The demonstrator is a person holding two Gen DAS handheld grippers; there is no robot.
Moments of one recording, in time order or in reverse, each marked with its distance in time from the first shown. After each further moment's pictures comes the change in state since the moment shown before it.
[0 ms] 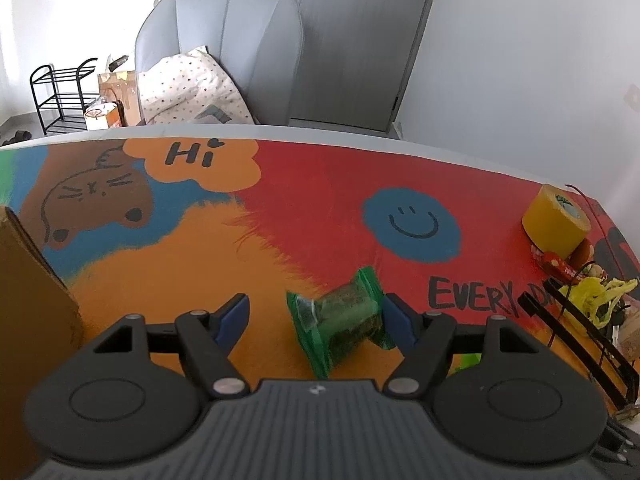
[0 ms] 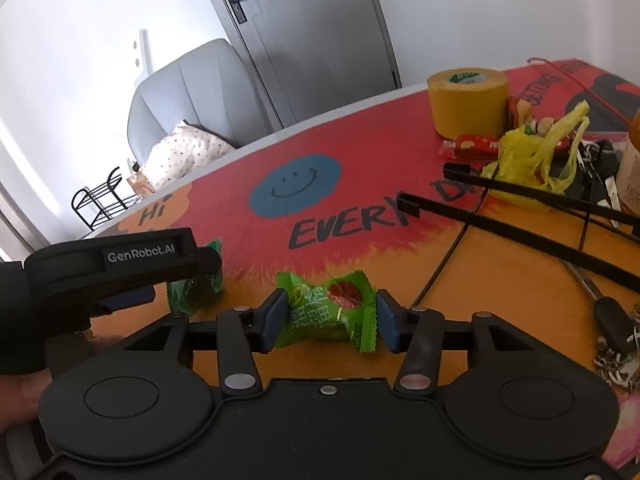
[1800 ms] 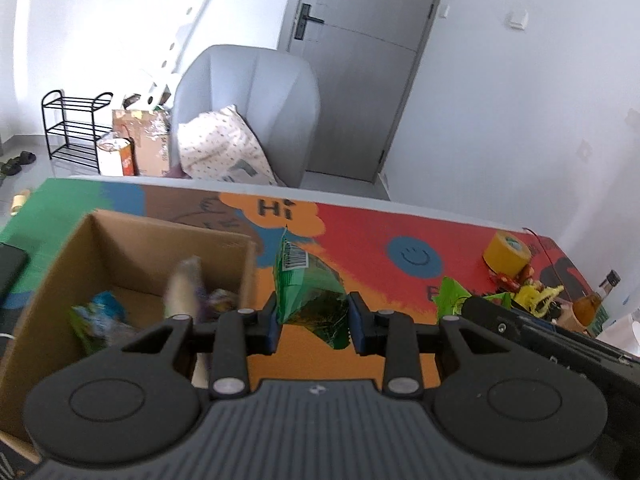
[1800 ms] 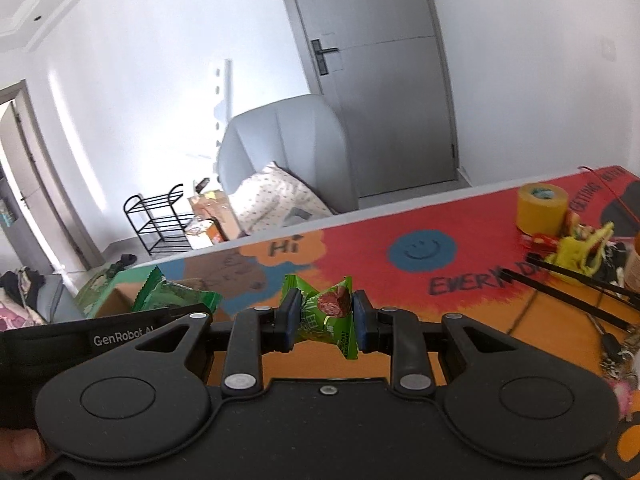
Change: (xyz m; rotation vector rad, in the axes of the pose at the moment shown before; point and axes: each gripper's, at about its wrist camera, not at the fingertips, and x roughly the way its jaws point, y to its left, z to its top) left arm -0.161 0.100 -0.016 -0.024 -0.153 -0.071; right arm -0.105 0.116 -0.005 -0.167 -0.164 0.107
